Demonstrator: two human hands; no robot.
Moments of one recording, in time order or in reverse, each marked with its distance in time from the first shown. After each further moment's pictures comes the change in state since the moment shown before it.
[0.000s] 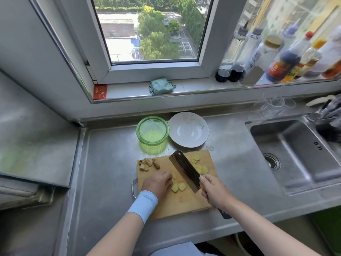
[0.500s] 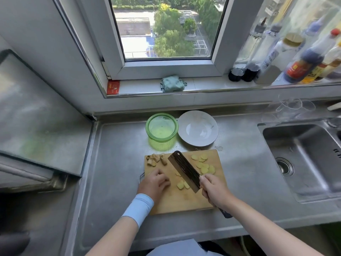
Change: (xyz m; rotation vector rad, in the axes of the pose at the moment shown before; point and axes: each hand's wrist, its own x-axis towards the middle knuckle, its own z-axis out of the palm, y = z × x) left_hand -0.032 -0.020 -0.001 -0.210 0.140 -0.164; right_hand 0.007 -0.002 0.007 -0.033 -0.086 -0.073
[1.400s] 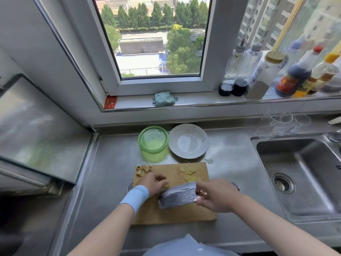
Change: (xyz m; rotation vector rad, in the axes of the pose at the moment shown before) left_hand 0.047 0.063 -0.010 -0.112 -0.265 -0.370; right_hand -0.006 -0.012 -0.098 -1.023 -0.131 -0.549
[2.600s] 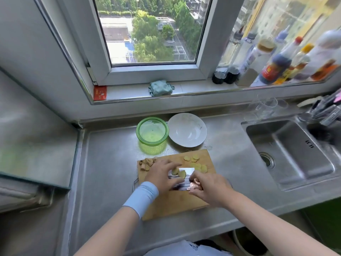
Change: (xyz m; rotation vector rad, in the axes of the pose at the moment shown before) left_hand -0.004 -0.022 -0.016 0.116 0.094 0.647; right_hand 0.025 -0.089 0.029 0.081 0.098 0.364
